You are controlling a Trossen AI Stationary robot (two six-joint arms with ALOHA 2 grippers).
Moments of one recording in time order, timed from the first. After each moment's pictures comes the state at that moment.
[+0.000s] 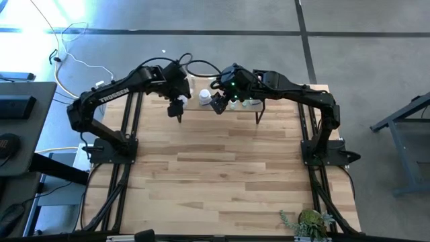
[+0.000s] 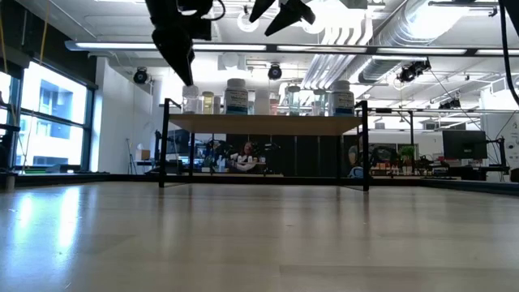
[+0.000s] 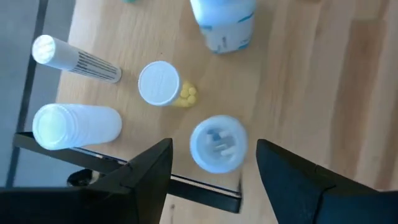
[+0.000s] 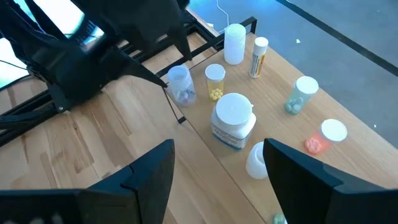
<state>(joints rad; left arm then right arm) 0.64 1.47 1.44 -1.10 -0.06 0.39 -0.19 1.83 2.08 -0.98 0.23 0.36</state>
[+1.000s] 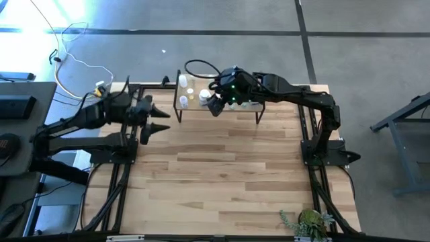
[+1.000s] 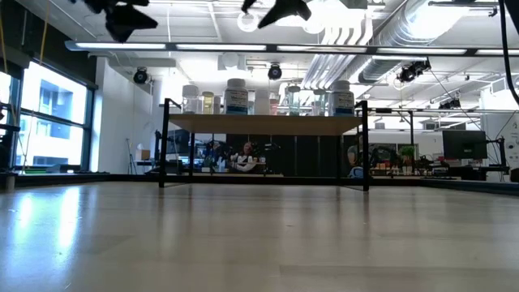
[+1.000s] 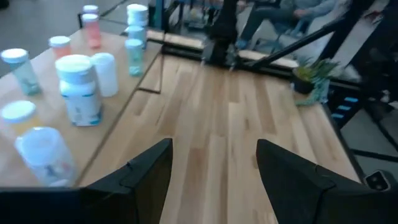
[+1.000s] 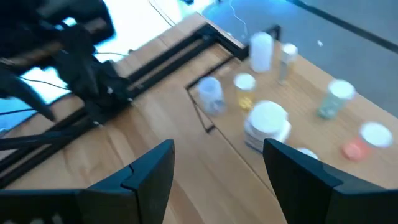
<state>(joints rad) 0.44 0.63 0.79 -0.55 0.25 -0.07 -0.16 1.83 2.08 -0.92 0.20 0.44</state>
